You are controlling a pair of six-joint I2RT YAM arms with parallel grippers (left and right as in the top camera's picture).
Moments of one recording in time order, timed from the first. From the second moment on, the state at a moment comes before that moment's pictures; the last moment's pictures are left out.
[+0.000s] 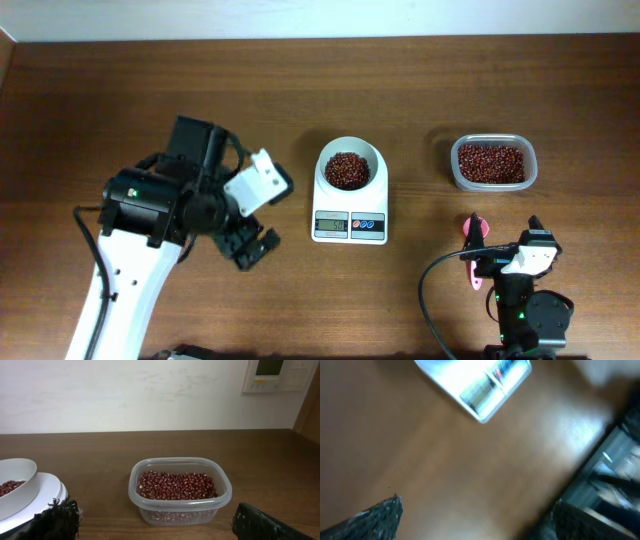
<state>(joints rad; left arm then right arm) -0.25 1.28 1.42 -1.43 0.28 0.61 -0.06 0.01 0.01 -0.07 -0.01 0.02</state>
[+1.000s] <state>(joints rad) -0.21 0.36 1.38 -1.64 0.17 0.34 -0.06 0.01 0.01 -0.07 -0.01 0.02</state>
